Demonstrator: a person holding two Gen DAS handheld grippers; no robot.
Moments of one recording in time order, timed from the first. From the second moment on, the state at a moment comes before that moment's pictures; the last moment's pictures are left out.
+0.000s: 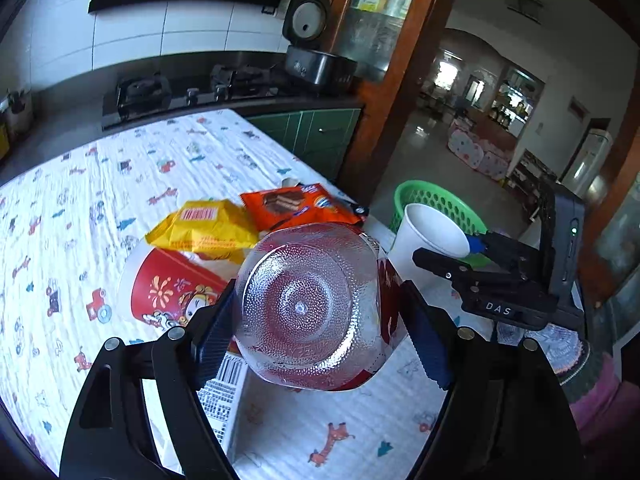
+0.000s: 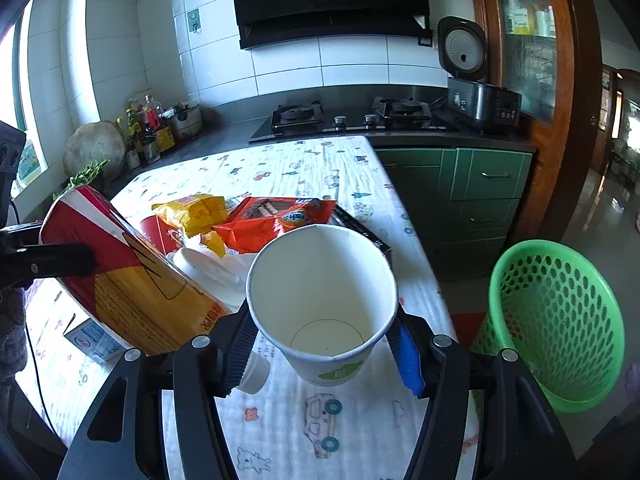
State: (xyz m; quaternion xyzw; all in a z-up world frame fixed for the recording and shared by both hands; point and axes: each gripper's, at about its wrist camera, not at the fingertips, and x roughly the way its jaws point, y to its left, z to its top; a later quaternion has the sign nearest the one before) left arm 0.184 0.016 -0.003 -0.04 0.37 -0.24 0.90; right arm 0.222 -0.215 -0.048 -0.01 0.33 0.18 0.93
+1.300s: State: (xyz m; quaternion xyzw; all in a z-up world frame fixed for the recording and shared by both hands) left arm 0.294 -0.198 0.045 -0.03 0.36 -0.35 0.86; right arm 0.280 -0.483 -0.113 0.08 0.39 -0.05 0.92
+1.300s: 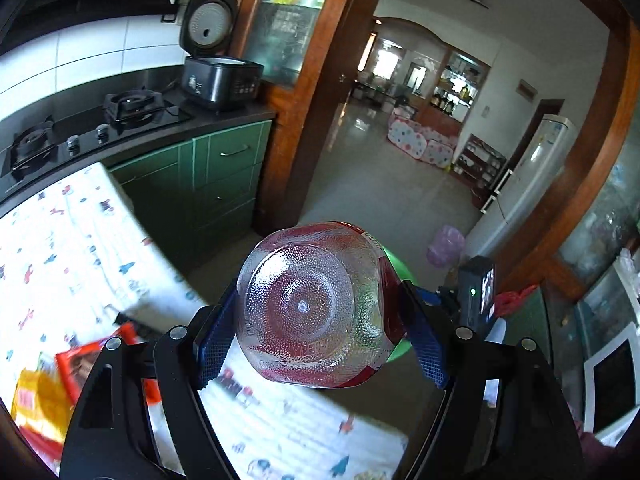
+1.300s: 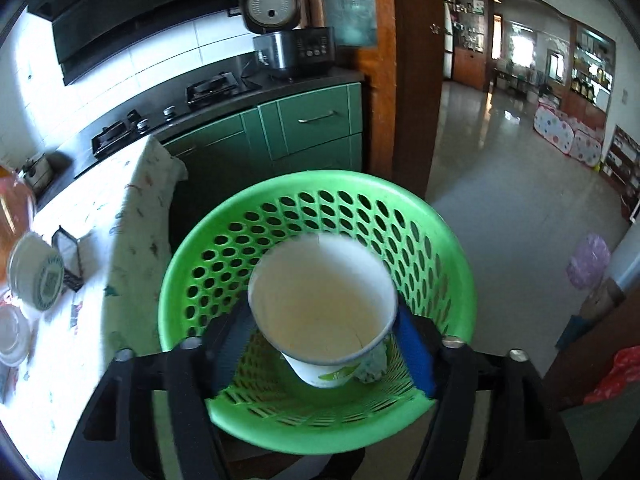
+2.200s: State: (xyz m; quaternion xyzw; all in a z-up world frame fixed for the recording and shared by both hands) left arm 0.366 -0.348 -0.068 0.03 0.47 -0.31 0.82; right arm 0.191 -0.515 -0.093 0.08 0.33 -0.08 0.94
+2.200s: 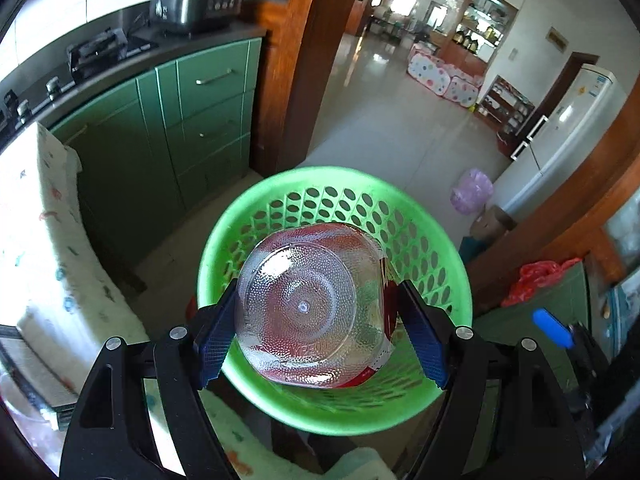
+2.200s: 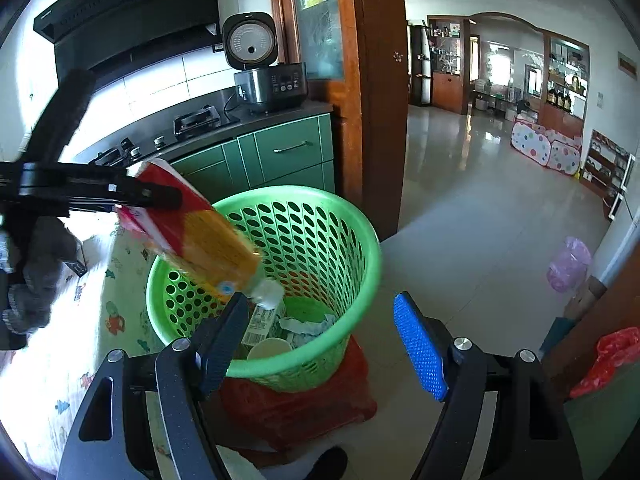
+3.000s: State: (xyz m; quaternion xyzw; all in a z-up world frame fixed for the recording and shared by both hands) left arm 0.293 -0.243 -0.023 -0.01 0.44 -0.28 0.86; right arm 0.165 -0.447 -0.069 0.06 0.32 -0.02 0.94
